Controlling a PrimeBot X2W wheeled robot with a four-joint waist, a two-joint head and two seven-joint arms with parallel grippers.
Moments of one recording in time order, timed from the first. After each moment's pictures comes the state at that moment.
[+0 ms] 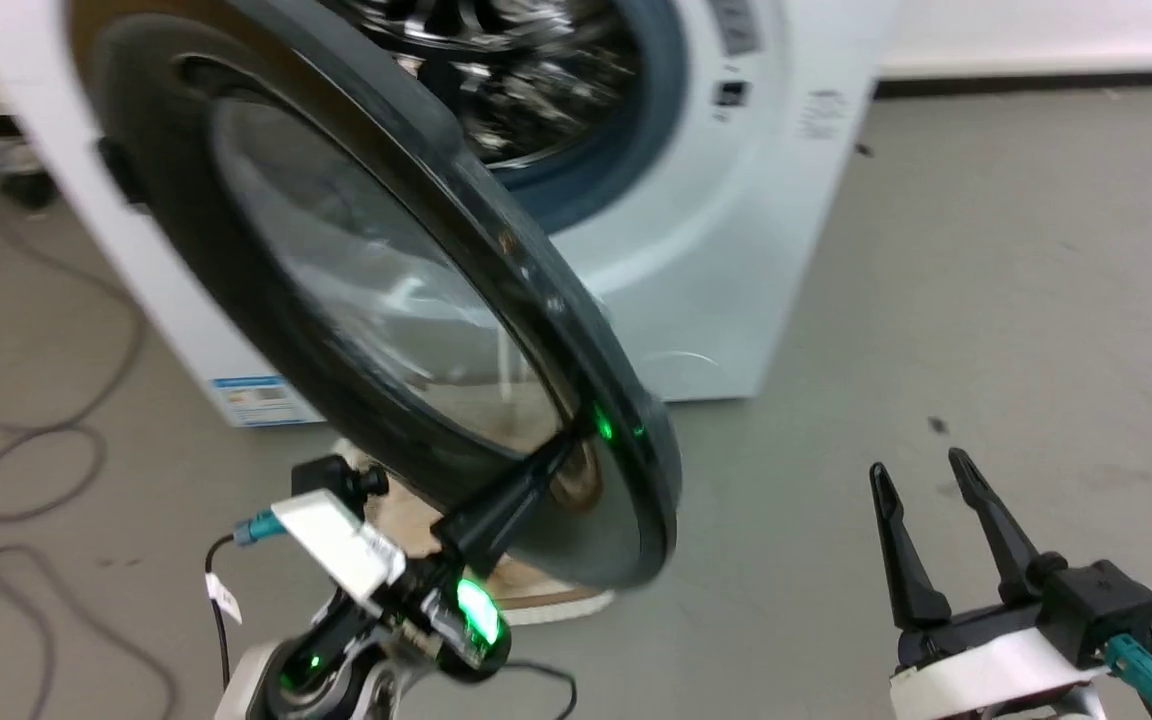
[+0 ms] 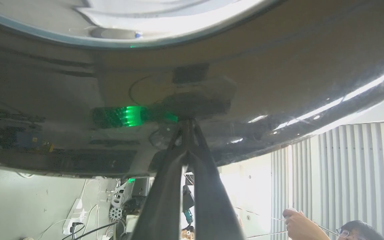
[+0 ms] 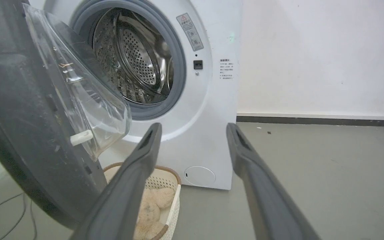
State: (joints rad) left arm -0.20 0.05 -0.16 0.11 -1.87 -0.05 0.61; right arm -0.03 -0.05 0.05 0.07 0.11 0.13 -0.26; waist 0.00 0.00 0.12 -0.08
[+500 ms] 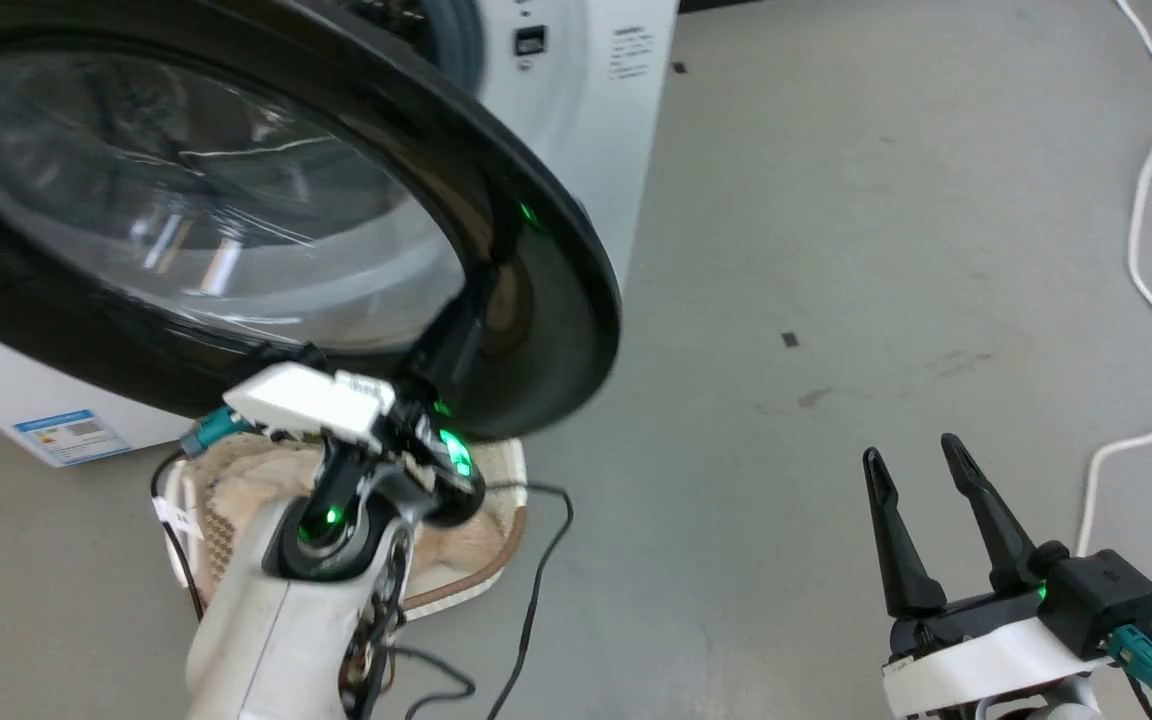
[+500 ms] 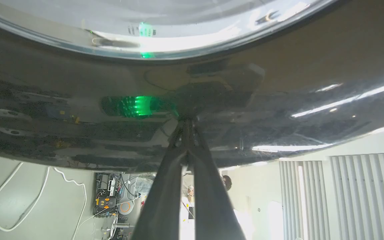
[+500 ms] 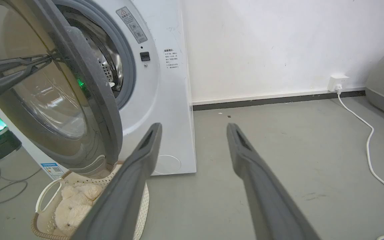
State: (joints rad) left arm -0.49 0.05 -0.19 0.34 -1.85 -0.10 0.24; right arm -0.05 -0.05 0.07 0.06 0.16 0.13 -0.26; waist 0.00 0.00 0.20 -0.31
